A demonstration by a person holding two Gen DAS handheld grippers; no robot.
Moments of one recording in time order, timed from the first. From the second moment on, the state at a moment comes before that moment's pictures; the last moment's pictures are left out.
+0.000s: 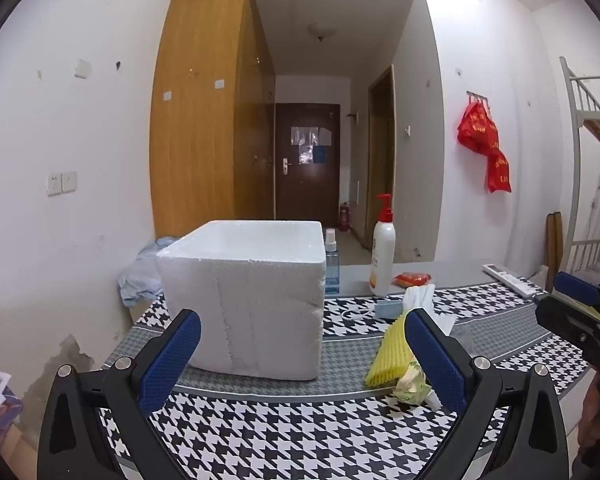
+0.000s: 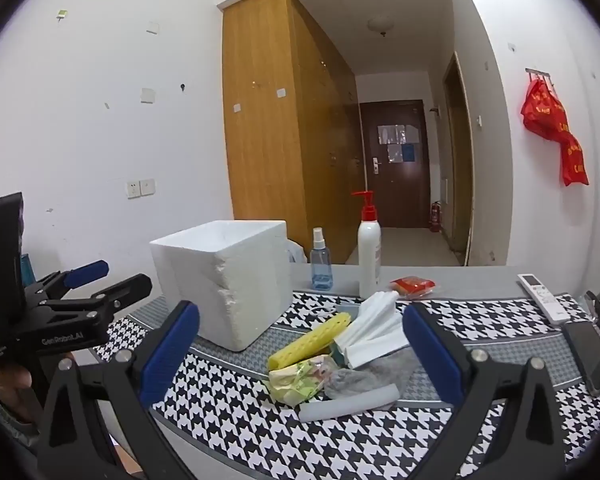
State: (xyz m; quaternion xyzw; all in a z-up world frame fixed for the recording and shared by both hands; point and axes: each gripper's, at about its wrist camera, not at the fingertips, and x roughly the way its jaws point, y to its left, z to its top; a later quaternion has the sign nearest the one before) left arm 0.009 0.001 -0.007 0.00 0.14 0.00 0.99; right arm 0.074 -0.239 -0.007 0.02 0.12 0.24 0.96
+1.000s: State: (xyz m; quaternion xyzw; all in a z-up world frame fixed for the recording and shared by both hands) left arm 0.004 -0.001 -0.001 0.00 0.13 -0.01 0.99; right arm 0.074 -0.243 -0.007 0.01 0.11 0.21 0.97
